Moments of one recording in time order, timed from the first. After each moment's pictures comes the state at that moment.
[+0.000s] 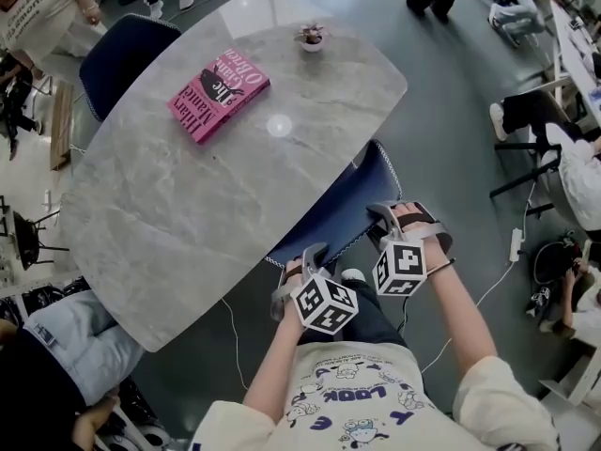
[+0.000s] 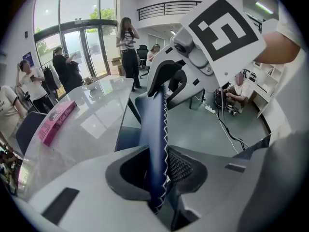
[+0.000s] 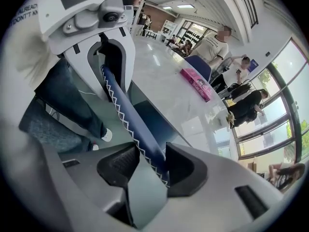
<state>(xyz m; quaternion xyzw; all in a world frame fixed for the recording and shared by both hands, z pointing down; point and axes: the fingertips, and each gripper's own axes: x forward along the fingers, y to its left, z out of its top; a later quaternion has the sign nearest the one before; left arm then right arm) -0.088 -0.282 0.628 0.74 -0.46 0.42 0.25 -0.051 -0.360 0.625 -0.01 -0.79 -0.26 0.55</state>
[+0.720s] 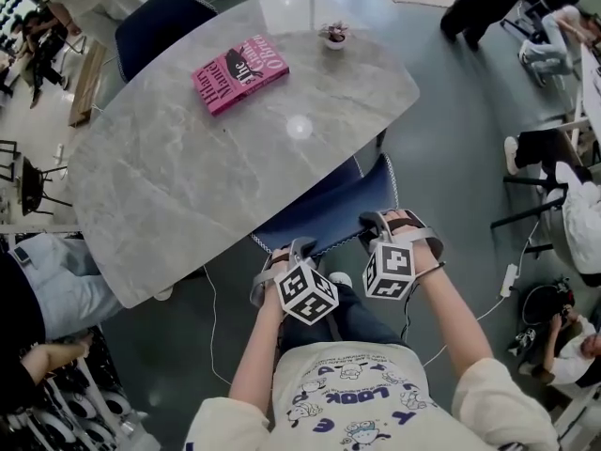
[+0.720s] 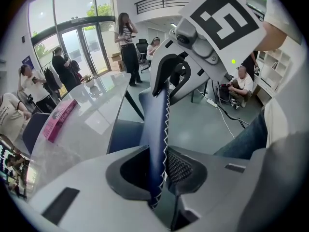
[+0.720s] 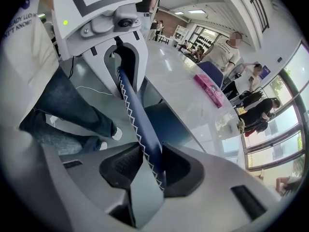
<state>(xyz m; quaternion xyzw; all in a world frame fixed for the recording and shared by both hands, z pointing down) -0.073 -0.256 0.630 0.72 -0.46 0.46 0.25 -0.027 -0.327 0.624 -0.08 -0.79 -0.26 0.54</state>
